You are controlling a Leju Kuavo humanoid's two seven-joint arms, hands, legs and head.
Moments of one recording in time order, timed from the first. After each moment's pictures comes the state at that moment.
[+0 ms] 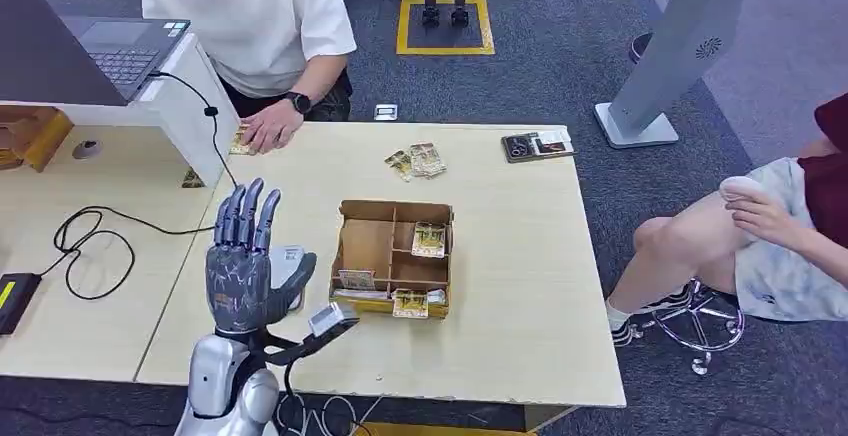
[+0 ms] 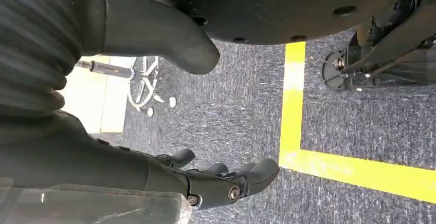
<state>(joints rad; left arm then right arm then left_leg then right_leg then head) -0.09 -0.18 0.01 -1.46 -1.31 0.67 -0.38 -0.04 0.10 1.53 -0.02 -1.55 -0.35 -0.06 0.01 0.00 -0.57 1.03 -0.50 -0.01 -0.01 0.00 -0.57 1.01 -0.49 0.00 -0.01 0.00</state>
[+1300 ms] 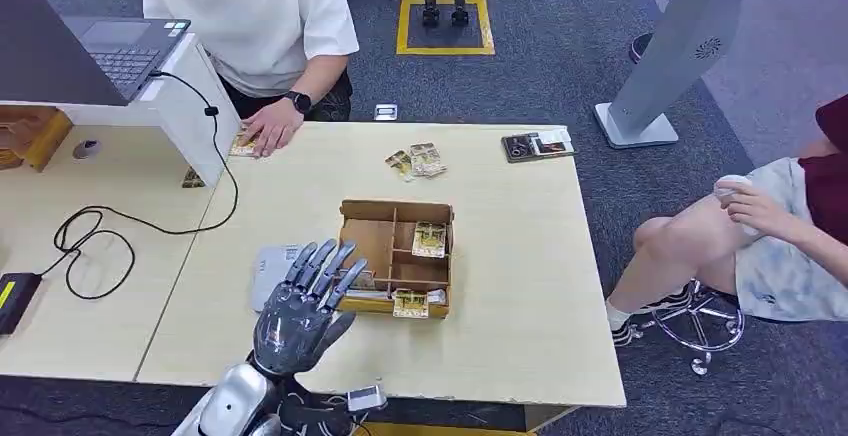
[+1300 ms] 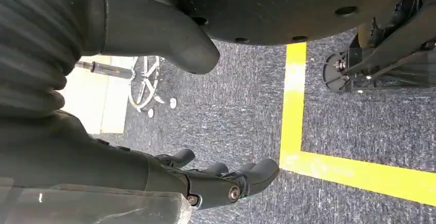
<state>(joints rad) -0.09 0.08 -0.37 -1.40 -1.43 0.67 -0.20 -0.04 0.09 1.53 -0.04 -1.55 -0.35 -0.05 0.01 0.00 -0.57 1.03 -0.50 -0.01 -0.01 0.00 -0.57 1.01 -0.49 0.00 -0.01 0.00</state>
